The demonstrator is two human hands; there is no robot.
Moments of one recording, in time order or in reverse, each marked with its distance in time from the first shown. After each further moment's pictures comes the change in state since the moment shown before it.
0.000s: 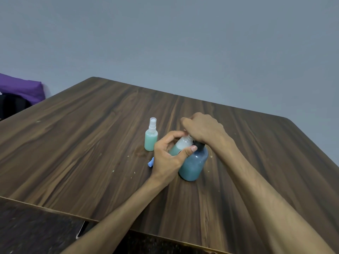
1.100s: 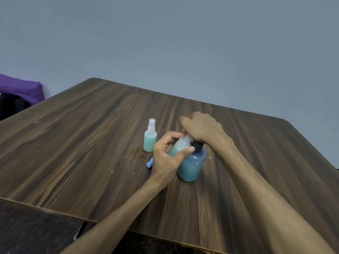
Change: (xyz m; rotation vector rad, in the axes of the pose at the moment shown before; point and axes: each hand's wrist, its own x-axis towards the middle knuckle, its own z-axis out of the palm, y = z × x) left_hand -0.003 0.001 0.000 -0.045 0.004 -0.031; right_hand -0.001 0.000 -0.004 0.018 0.031 -0.029
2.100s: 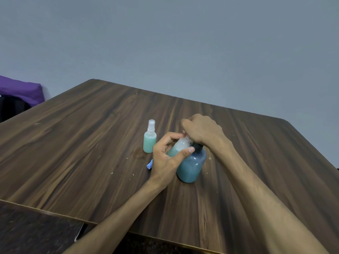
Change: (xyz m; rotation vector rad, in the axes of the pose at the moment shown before) left_hand 0.000 0.008 0.001 -0.032 0.000 -0.025; right_hand -0.002 0.000 0.002 0.031 -0.007 0.007
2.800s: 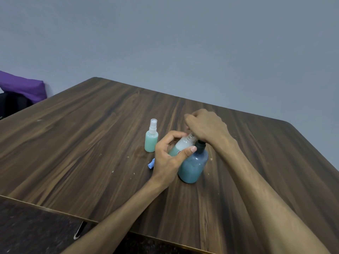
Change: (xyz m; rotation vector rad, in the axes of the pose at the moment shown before) left_hand 0.001 -0.003 -0.001 -0.011 -0.009 -0.004; right_hand 0.000 -0.001 -0.006 0.012 0.086 0.000
